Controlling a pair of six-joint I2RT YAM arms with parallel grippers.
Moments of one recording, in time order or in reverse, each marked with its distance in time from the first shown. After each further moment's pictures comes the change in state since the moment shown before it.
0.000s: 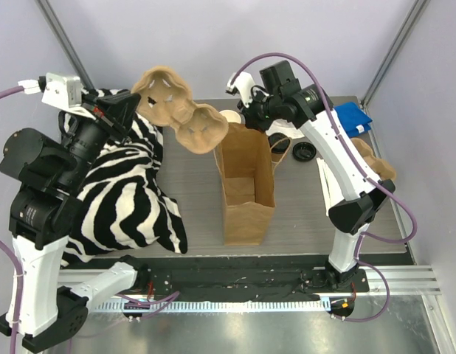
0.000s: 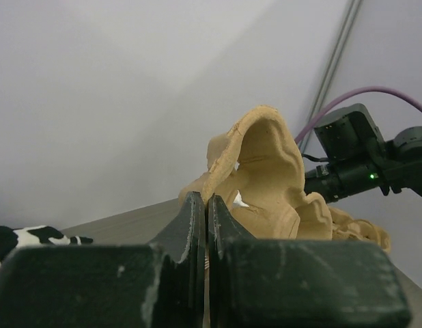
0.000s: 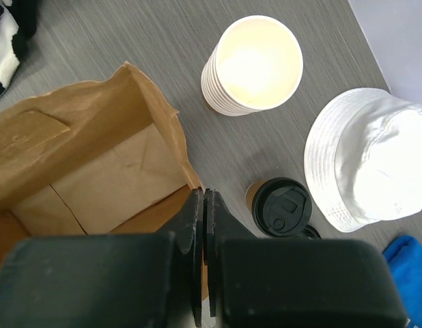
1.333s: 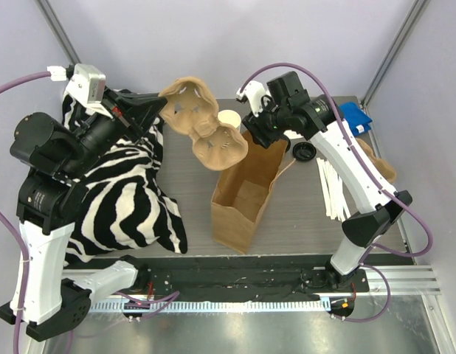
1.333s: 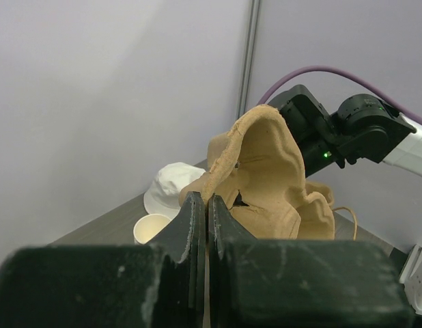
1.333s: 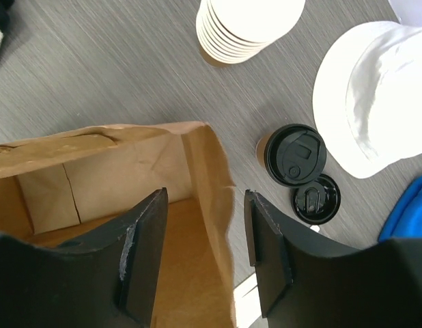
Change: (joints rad) left arm 0.000 0.072 0.059 0.000 0.307 0.006; right arm 0.010 -0.149 -0.193 -0.005 0.107 0.093
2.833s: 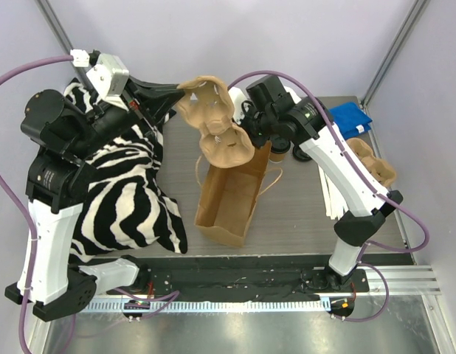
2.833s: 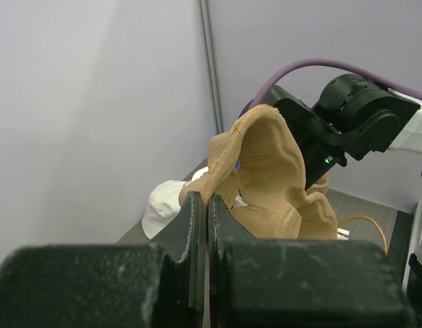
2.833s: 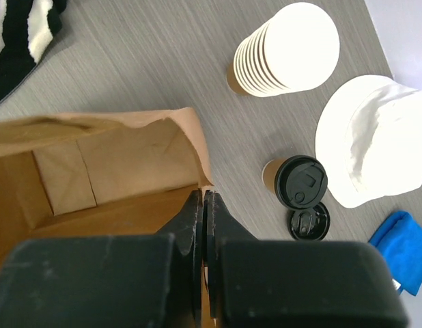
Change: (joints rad) left arm -0.022 0.127 0.128 0.016 0.199 0.145; right arm 0.169 0.060 0.190 -0.102 0.077 -0.026
